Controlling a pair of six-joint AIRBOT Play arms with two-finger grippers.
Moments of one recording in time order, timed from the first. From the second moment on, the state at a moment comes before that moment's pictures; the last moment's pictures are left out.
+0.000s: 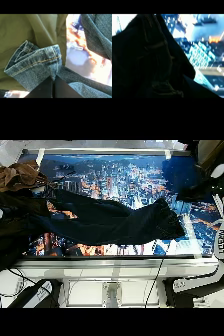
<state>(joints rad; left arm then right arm) 0.35 -1.02 0.94 1.52 -0.86 -1.66 -0.29 -1.59 1.65 -1.35 1.47 1.34</state>
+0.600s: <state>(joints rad) 0.35 -1.02 0.94 1.54 -0.91 -1.66 -0.34 -1.66 1.41 -1.15 1.54 1.18</state>
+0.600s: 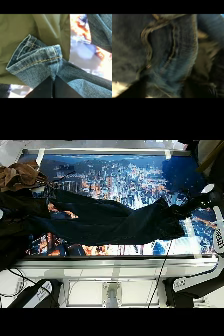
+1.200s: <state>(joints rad) 0.35 -0.84 0.97 1.52 -0.77 -1.75 -0.41 -1.51 1.73 -1.12 1.57 1.10</state>
